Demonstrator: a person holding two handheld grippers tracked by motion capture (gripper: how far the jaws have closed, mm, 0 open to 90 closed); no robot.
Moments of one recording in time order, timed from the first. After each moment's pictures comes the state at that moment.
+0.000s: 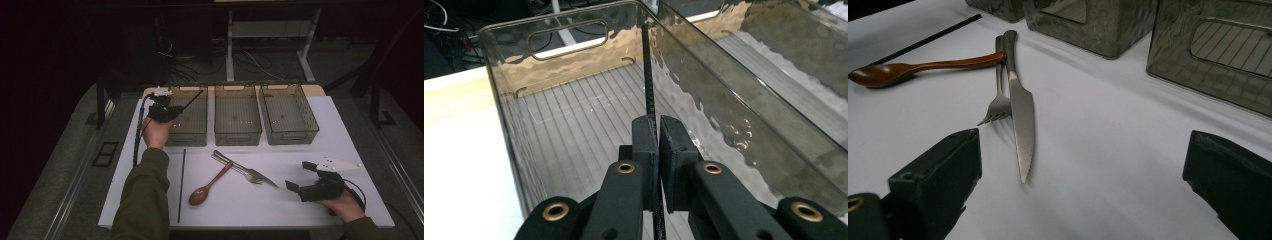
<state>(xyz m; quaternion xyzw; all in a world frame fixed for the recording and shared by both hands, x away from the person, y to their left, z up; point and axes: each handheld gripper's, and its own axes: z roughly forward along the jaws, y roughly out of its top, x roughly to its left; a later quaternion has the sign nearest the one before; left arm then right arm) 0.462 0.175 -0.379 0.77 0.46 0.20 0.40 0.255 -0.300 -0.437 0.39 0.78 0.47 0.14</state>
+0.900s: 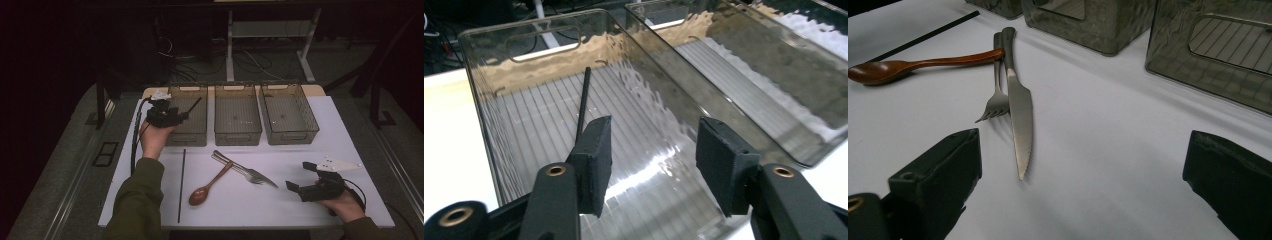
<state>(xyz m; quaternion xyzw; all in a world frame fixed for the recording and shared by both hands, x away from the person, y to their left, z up) 0.424 0.172 -0.361 0.76 0.45 0.18 0.43 0.256 -0.301 -0.438 0.39 0.78 0.47 0.14</state>
